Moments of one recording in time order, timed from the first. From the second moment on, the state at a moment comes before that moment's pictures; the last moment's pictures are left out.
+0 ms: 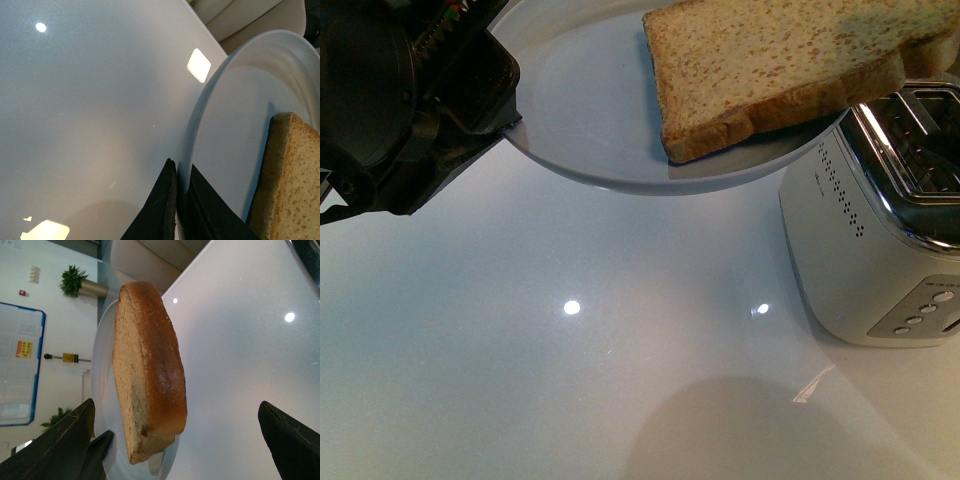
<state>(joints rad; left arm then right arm) -0.57 1.41 0.69 0.06 -0.19 -1.11 0.32 1.13 0.43 0.36 -0.16 1.05</state>
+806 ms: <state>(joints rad) -0.57 1.41 0.69 0.06 -0.19 -1.11 0.34 1.20 0.44 0.44 -0.19 1.17</state>
